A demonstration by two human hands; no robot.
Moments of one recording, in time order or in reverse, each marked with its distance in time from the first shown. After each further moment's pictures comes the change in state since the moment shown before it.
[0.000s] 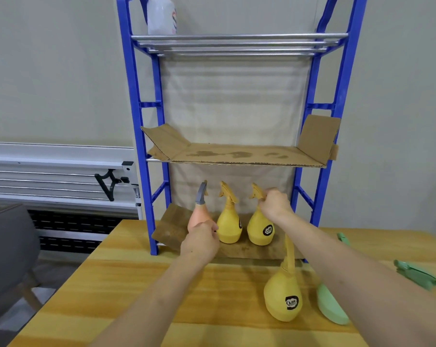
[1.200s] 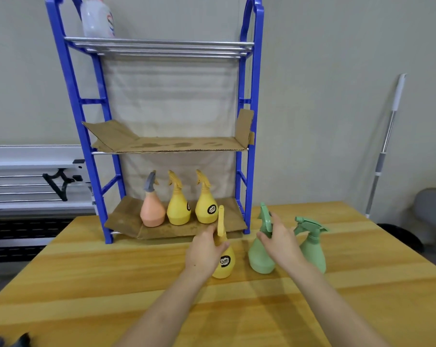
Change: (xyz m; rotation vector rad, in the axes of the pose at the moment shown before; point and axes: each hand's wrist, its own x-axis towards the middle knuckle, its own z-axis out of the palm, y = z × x) left_hand -0.112 0.100 0.082 -0.239 -0.039 0.146; right_hand -0.196 0.137 -0.080 0.155 0.085 0.106
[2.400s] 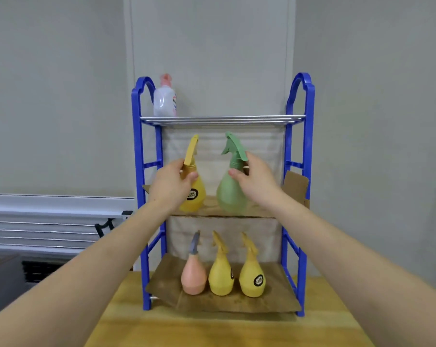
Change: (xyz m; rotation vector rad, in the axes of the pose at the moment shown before) left_hand 0.118 0.064 -0.313 0.062 0.525 0.274; right_hand 0.126 -0.304 -0.048 0.284 0.056 -0.583
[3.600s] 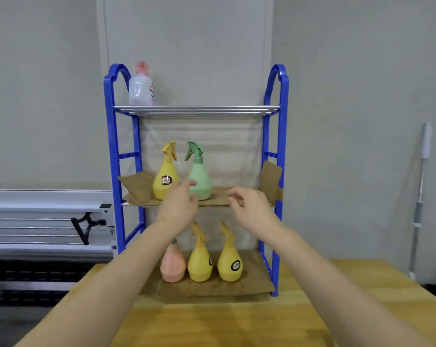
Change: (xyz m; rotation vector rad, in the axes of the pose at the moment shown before) left_hand -0.046 0.002 0.082 0.038 -0.142 0.031; right_hand -0.076 0.068 -0.005 -0.199 -0.062 0.028
